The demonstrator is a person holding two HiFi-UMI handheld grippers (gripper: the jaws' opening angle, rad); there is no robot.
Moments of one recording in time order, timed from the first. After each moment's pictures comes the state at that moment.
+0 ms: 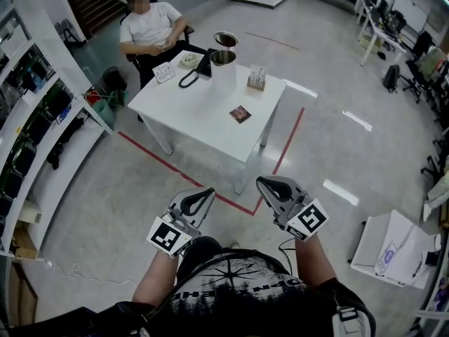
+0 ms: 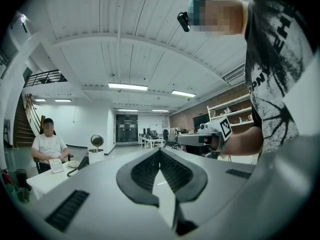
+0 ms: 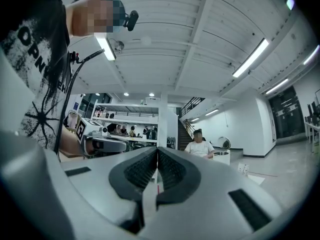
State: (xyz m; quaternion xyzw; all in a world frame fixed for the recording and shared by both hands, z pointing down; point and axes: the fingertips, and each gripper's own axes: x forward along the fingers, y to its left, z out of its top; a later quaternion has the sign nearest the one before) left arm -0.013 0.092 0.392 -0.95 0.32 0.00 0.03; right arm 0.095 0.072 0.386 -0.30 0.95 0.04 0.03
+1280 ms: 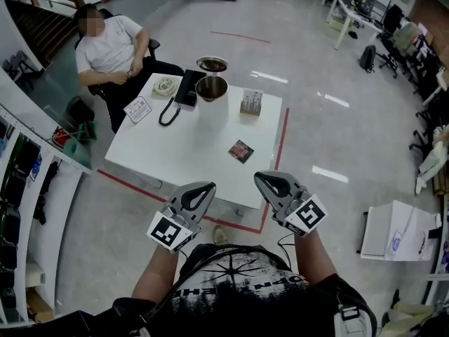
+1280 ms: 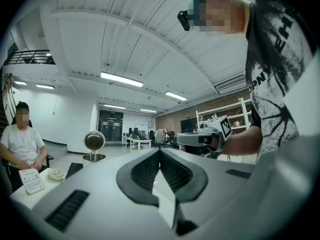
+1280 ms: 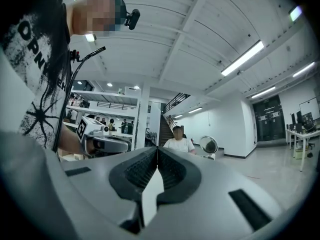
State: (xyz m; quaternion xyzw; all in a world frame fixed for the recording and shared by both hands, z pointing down) left arm -0.057 -0.183 0.404 -0.98 0.22 0.00 0.02; right arm 0.042 -0.177 0.385 -0.39 0.92 0.04 0.01
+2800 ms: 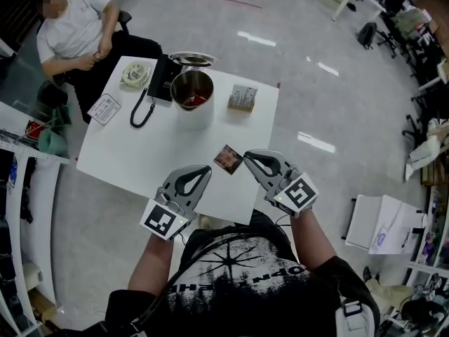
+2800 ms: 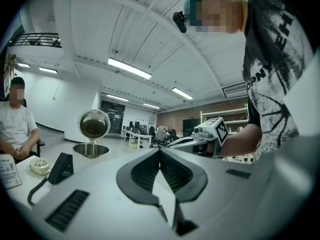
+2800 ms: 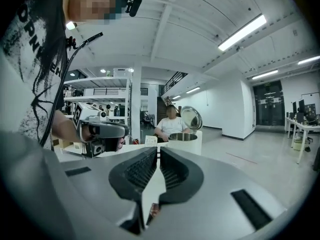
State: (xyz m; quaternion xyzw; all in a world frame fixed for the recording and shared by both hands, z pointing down) left arm 0.010 -0.336 0.443 -0.98 0.20 0.00 -0.05; right arm 0.099 -0.344 0.471 -0.40 0.91 -0.04 -0.10
